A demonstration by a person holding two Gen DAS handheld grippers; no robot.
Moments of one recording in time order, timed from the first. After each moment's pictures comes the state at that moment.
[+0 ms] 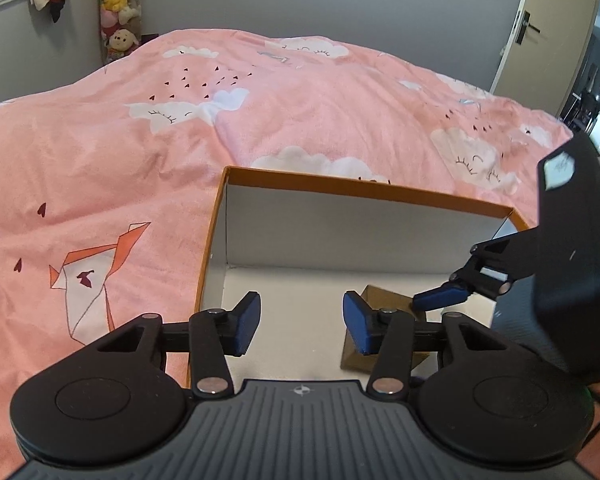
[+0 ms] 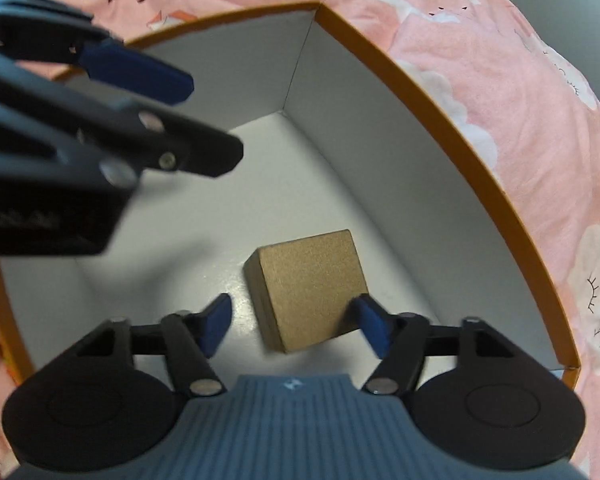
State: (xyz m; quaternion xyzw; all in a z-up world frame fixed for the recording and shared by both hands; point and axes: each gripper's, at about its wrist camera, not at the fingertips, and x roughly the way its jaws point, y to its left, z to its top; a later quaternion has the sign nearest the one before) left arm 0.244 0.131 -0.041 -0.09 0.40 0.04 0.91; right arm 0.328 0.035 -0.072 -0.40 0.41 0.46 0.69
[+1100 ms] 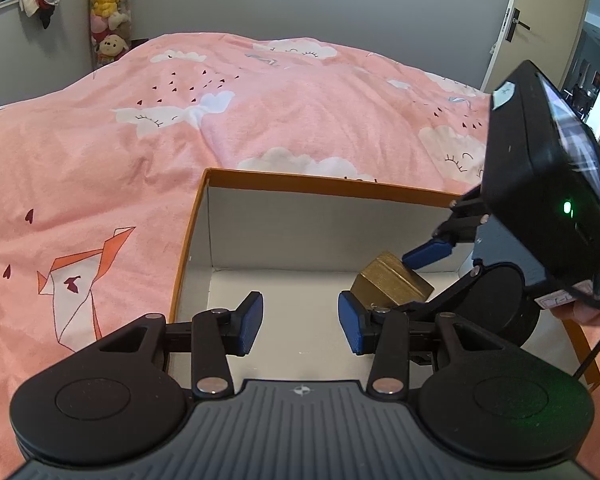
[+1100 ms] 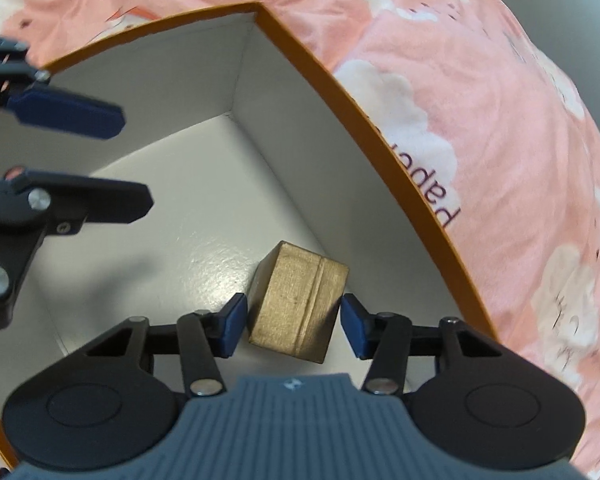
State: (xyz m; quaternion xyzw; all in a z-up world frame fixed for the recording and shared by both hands) left arm 0.246 0.121 -0.044 -0.08 0.40 0.03 0.91; right arm 0.370 0.052 -0.060 -0.45 0.39 0.44 0.68
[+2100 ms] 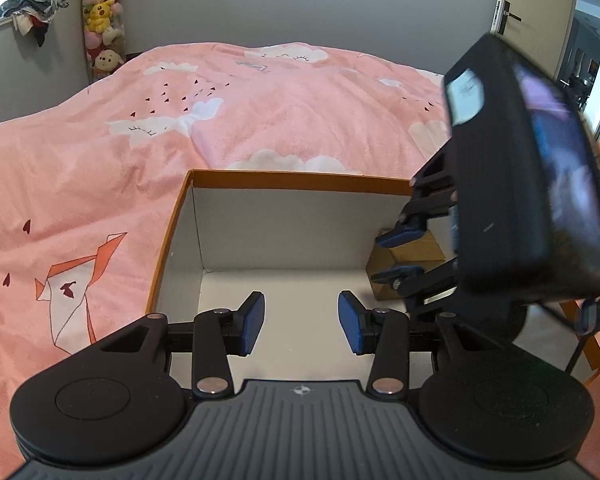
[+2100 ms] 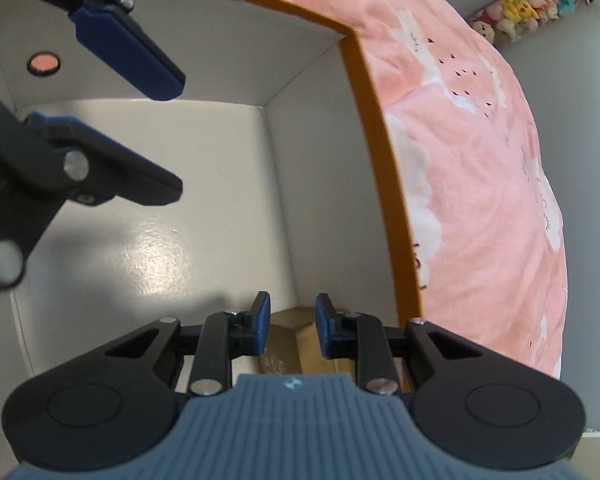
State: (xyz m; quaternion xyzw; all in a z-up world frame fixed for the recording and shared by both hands) left arm 0.244 0.102 -0.047 -0.06 0.39 0.04 0.92; right arm 0.342 0.047 -0.071 -0.59 0.25 0.46 0.62
